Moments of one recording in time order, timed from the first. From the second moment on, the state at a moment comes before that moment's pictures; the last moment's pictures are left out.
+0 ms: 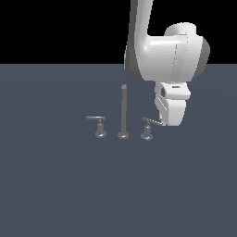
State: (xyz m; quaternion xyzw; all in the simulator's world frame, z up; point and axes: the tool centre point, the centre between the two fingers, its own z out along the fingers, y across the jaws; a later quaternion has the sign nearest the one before) arm -0.006 -0.166 0.089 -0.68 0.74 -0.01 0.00
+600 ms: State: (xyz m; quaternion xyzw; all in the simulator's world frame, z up) arm -0.035 -0.156 0.089 -0.67 0.74 -0.01 0.00
